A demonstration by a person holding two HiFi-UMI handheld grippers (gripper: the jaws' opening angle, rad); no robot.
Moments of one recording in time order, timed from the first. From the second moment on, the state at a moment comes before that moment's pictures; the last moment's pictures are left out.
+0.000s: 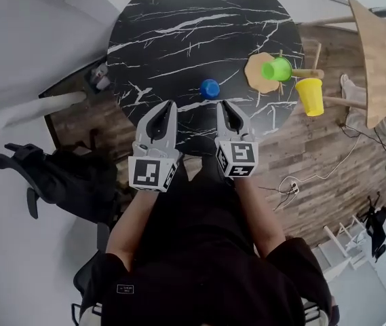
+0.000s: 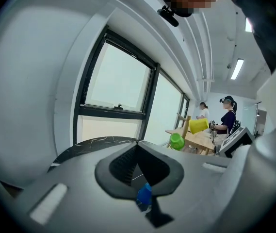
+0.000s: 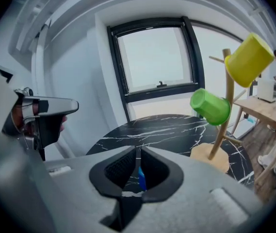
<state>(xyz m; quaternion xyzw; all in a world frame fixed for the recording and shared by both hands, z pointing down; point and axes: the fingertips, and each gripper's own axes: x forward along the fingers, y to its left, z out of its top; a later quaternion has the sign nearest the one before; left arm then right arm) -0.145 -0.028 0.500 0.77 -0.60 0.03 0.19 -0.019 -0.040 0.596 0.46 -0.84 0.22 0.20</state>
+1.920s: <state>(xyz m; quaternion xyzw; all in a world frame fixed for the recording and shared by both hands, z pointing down) -0.139 -0.041 0.523 0.79 -0.58 0.03 0.20 -0.016 -0.047 0.655 0.47 -0.81 0.24 0.26</state>
